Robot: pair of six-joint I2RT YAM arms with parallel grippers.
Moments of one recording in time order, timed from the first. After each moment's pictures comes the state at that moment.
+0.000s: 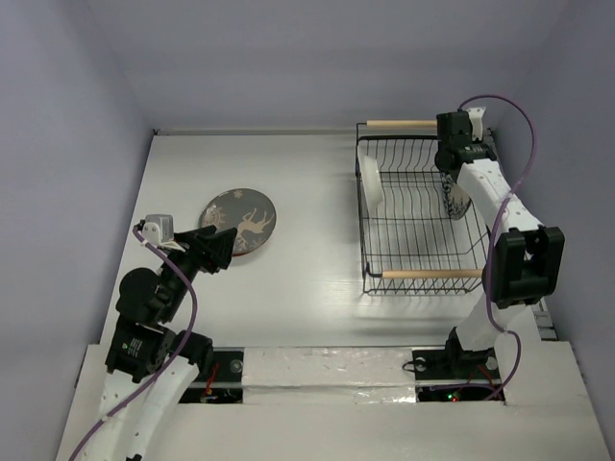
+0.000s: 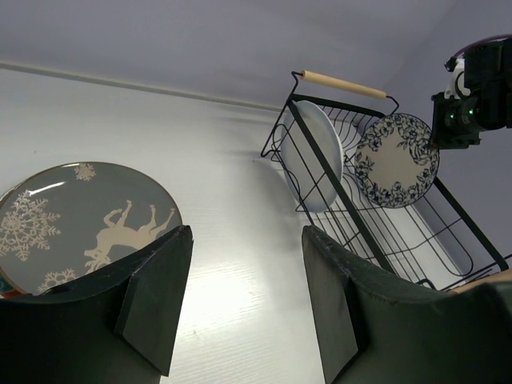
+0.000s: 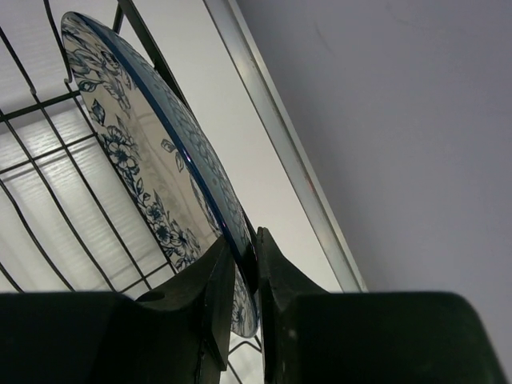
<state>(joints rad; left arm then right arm) -0.33 0.29 0.66 -0.32 0.05 -0.45 0.10 1.71 1.54 -0.63 0.81 0.08</state>
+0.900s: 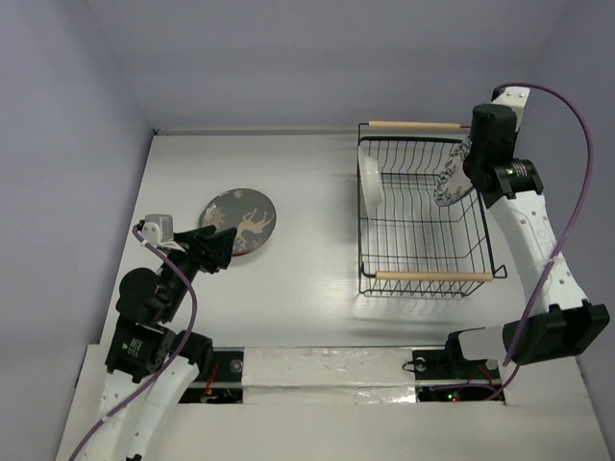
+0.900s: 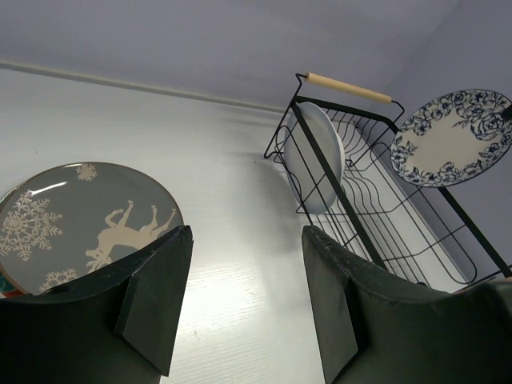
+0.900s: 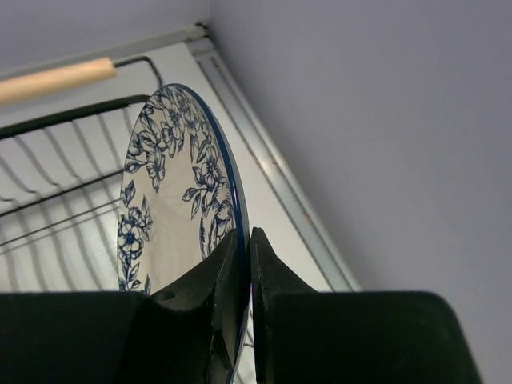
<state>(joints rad) -0.33 0.29 0.66 -0.32 0.05 -0.45 0.15 1.36 1.54 -0.63 0.77 0.05</state>
